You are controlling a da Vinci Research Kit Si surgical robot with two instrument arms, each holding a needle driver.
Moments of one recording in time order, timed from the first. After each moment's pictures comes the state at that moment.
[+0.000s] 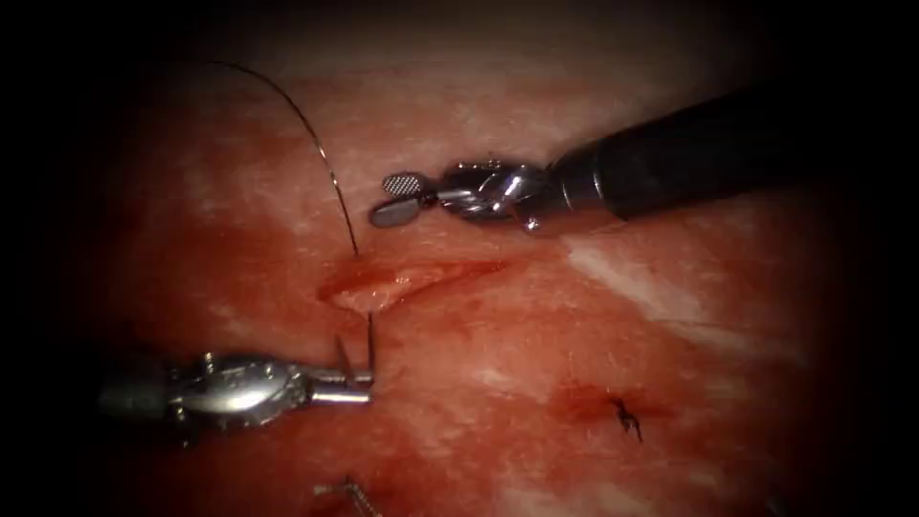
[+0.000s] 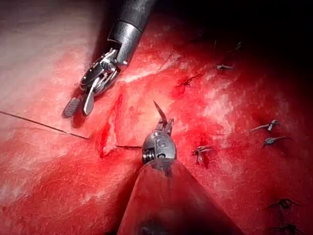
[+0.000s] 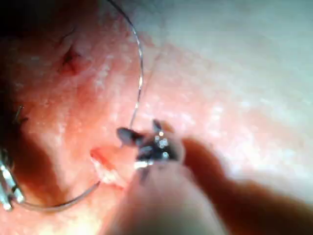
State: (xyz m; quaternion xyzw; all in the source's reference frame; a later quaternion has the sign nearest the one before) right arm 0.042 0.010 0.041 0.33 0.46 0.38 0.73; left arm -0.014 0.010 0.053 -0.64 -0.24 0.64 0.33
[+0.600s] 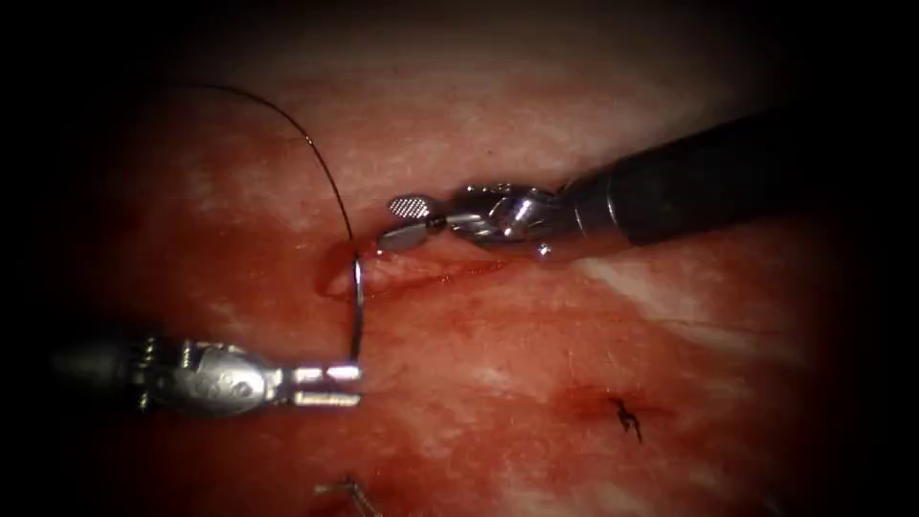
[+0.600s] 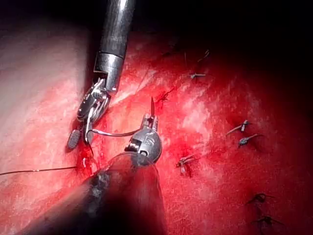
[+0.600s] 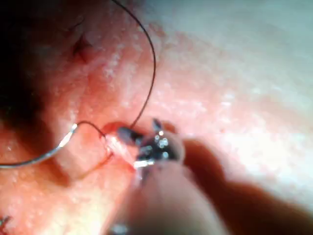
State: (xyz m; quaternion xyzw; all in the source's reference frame) right arm 0.041 0.008 0.038 0.34 0.46 0.37 0.73; left arm -0.014 0.012 0.046 -0.64 0.04 0.76 0.10
